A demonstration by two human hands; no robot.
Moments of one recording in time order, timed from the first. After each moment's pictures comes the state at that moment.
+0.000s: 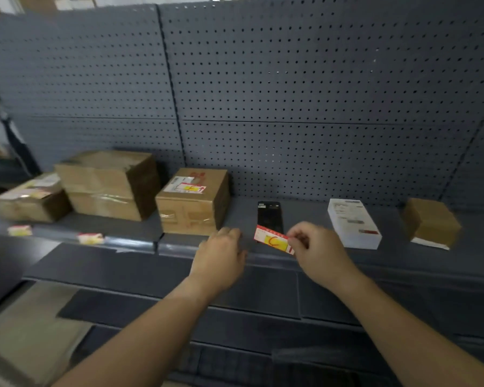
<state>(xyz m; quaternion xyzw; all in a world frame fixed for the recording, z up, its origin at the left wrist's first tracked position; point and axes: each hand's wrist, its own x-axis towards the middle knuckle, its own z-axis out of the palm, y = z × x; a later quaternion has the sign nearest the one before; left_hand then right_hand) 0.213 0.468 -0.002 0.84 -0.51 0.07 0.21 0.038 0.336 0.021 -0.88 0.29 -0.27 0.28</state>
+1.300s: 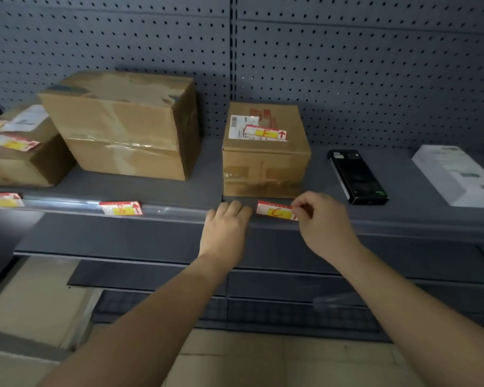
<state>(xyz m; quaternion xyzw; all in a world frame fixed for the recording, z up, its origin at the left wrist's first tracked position) 0.444 0.534 -0.119 0.80 -0.57 0.11 0.14 0.277 0.417 -0.070 -0.87 0.38 -0.24 0.22</state>
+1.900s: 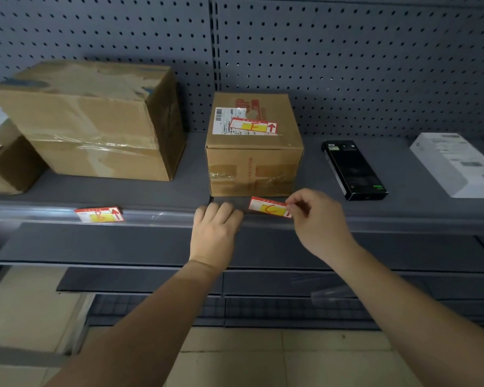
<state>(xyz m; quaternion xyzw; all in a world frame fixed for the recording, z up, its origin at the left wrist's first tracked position) 0.456 0.517 -0.152 0.74 -0.59 0.24 0.23 0.280 0.402 -0.085 -0.85 0.39 -0.25 0.26</state>
